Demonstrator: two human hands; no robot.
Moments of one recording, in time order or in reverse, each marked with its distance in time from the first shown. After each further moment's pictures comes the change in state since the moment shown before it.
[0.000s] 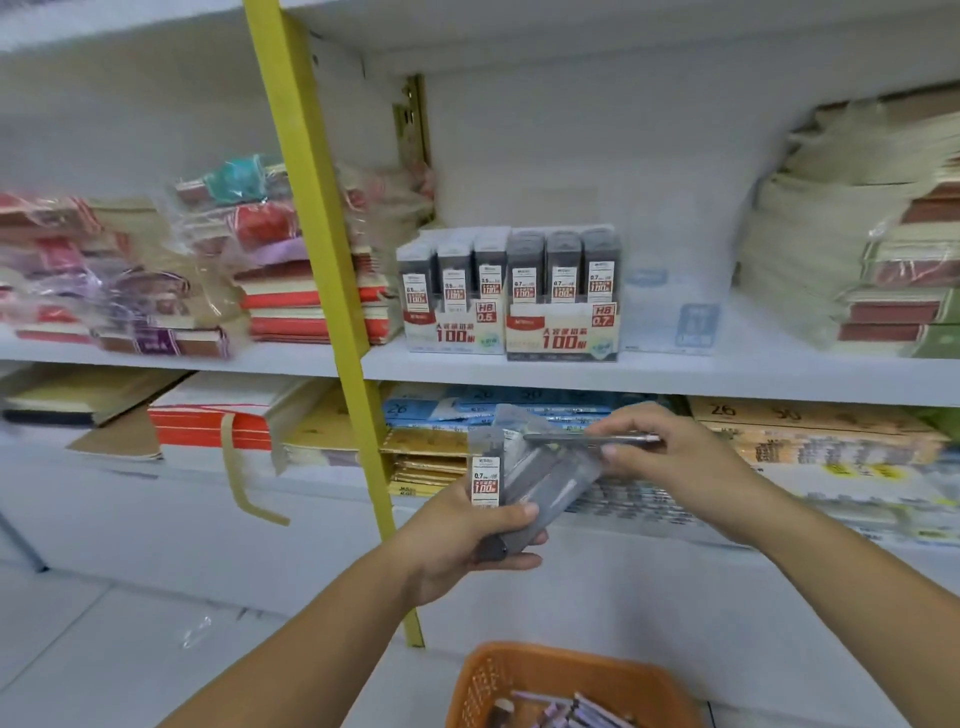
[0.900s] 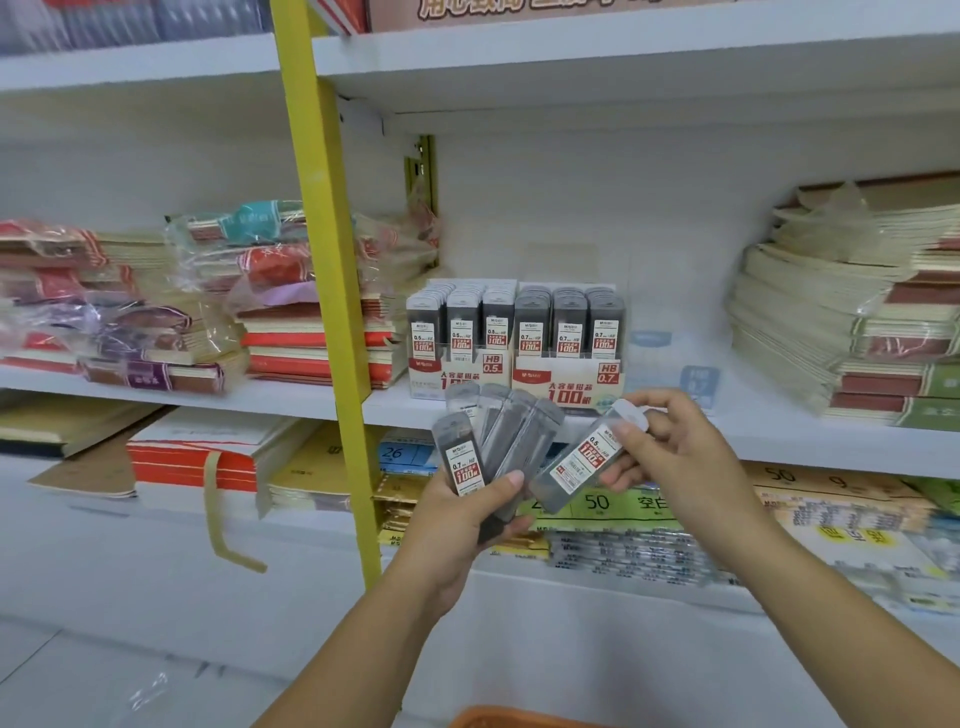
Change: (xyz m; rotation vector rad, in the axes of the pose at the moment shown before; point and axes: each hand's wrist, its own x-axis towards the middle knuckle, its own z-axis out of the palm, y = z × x) left_hand 0.014 0.036 0.011 -0.234 0.194 0.310; right_hand 0.017 -0.042 0.005 0.206 0.200 -0.127
